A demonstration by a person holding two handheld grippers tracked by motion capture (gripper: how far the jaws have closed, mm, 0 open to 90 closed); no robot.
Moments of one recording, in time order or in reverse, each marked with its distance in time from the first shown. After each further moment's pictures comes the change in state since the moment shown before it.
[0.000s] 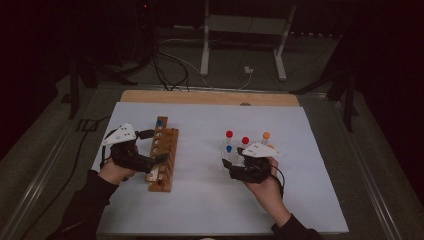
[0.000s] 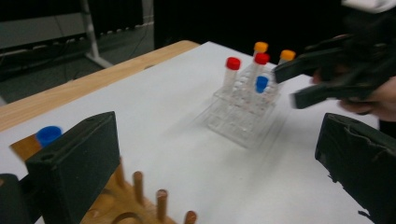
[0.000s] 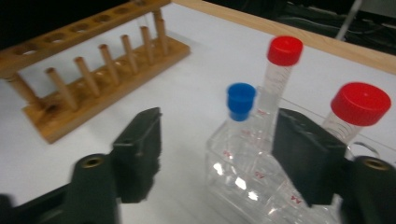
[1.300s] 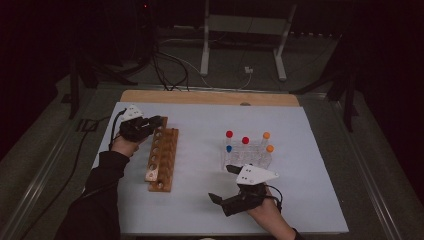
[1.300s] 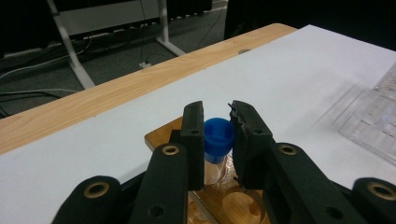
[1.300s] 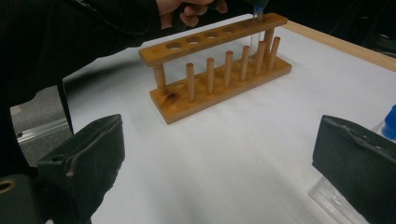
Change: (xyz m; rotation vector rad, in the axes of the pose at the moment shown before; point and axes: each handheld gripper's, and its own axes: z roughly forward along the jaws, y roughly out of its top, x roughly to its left) left arm 0.092 -0.017 0.054 0.058 0.268 -0.039; right arm 0.052 -0.012 -0.035 -0.073 0.298 -0.149
